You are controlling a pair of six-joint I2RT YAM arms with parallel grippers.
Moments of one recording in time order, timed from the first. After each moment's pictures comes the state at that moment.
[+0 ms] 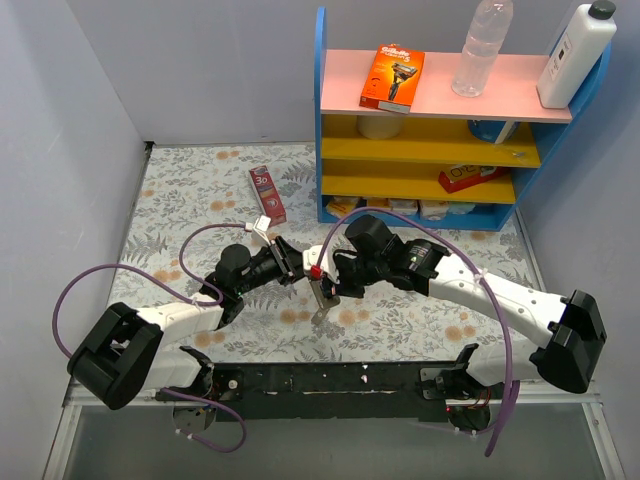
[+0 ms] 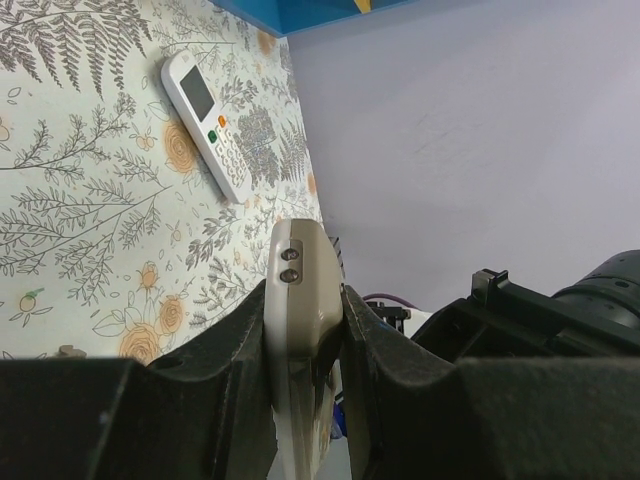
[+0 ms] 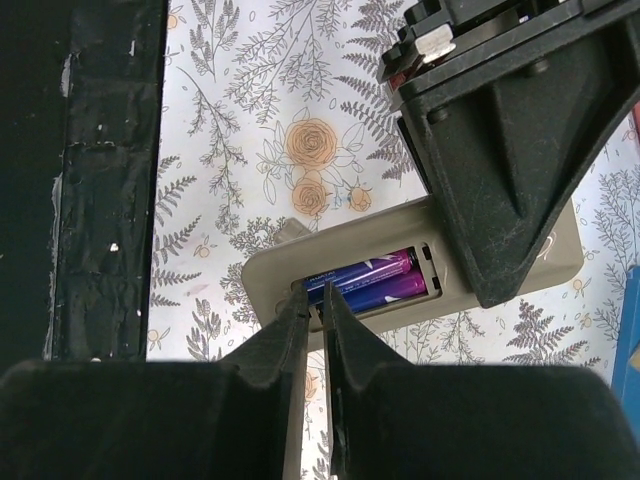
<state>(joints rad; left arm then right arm) -0.59 1.25 0.35 0.80 0.46 -1.23 0.98 1.29 1.07 -0.55 -0.46 -0.56</state>
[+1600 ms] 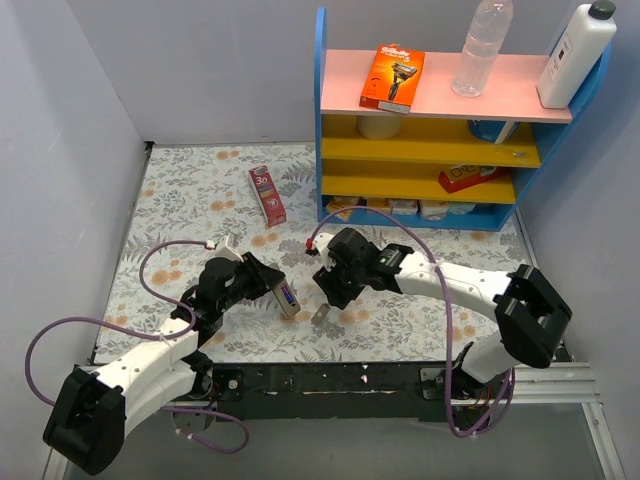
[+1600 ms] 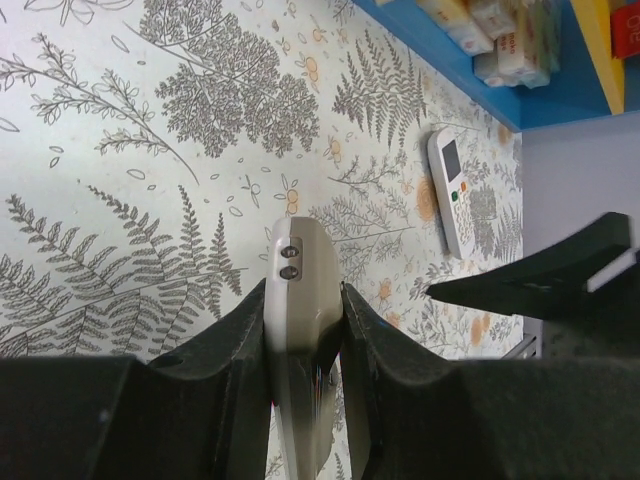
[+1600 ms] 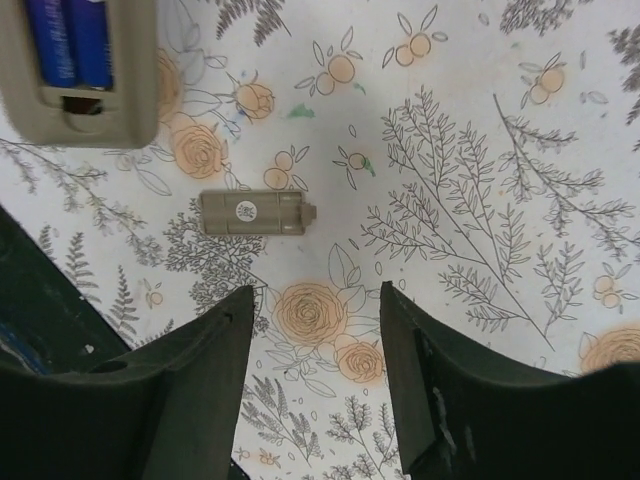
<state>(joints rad) -0.49 0.87 0.27 0.20 0.11 -0.92 0.98 1.46 0.99 -0.46 -0.11 0.05</state>
